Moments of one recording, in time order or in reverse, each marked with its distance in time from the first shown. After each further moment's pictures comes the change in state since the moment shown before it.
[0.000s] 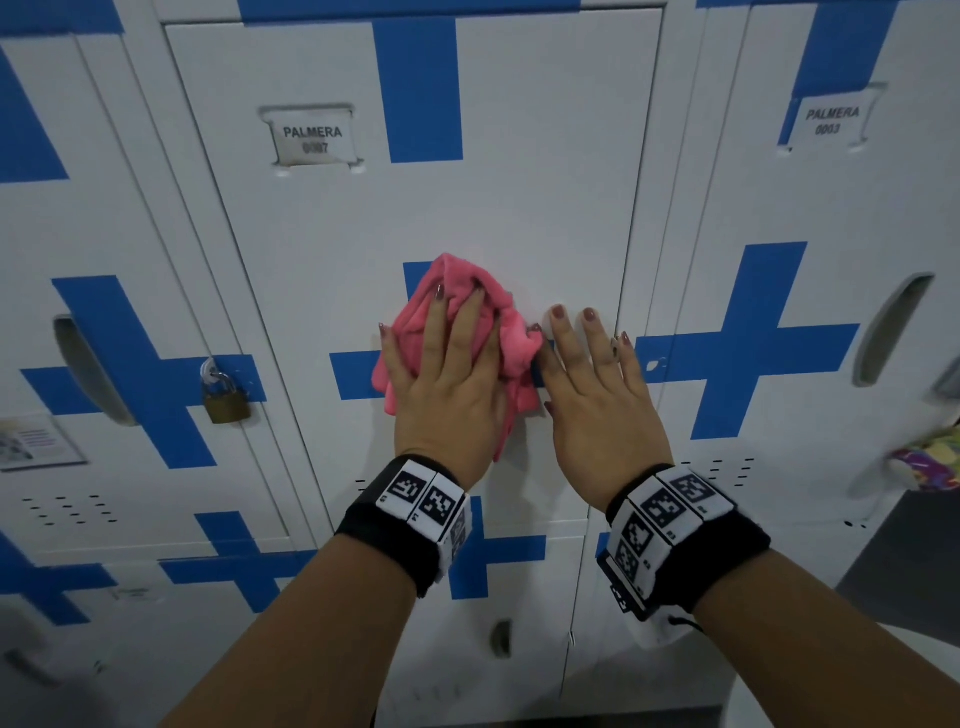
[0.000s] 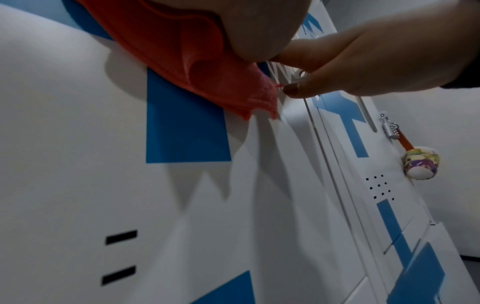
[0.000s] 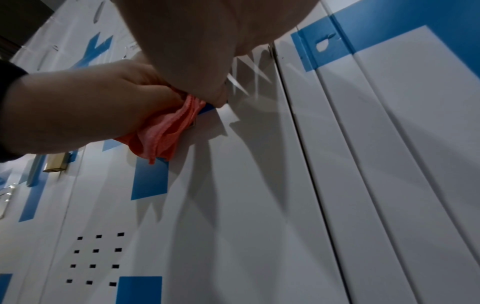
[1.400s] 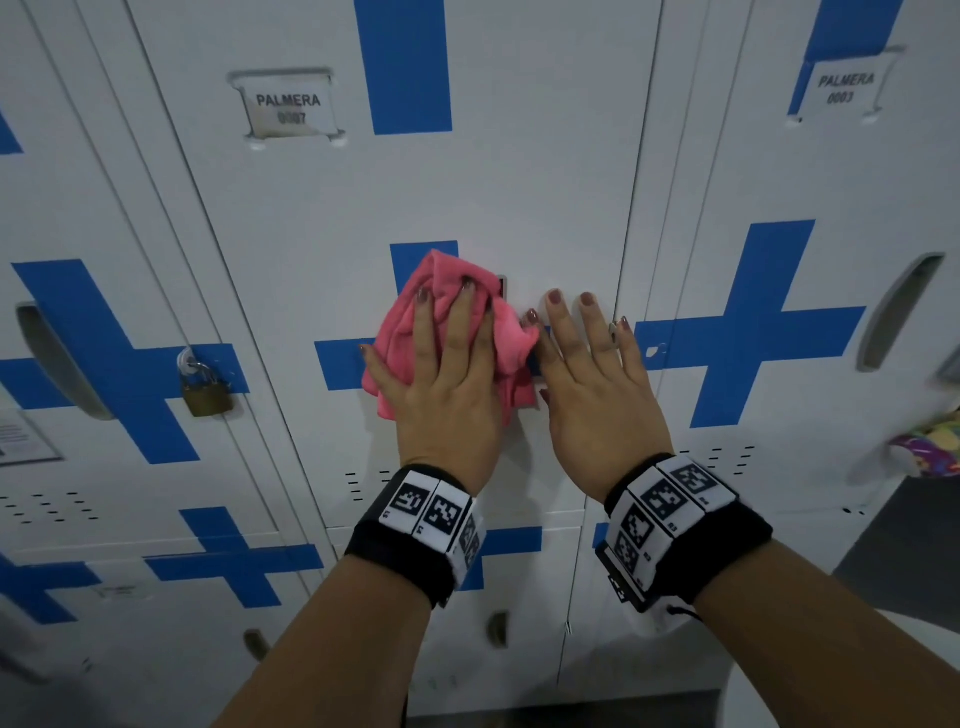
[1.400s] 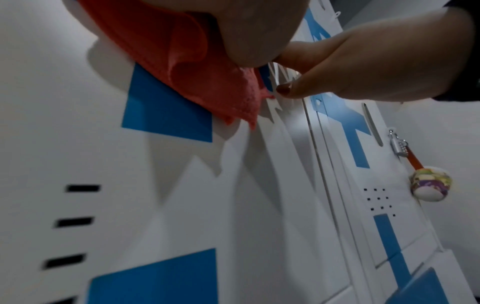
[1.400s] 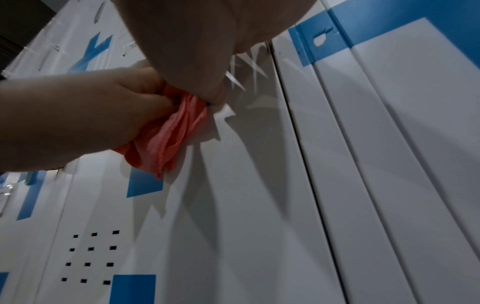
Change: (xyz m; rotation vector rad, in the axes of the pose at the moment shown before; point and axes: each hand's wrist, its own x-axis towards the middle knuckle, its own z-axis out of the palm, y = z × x) left_hand -0.010 0.013 0.010 -0.012 -0.050 -0.154; right_hand -0.001 0.002 0.003 0.002 0.022 0.006
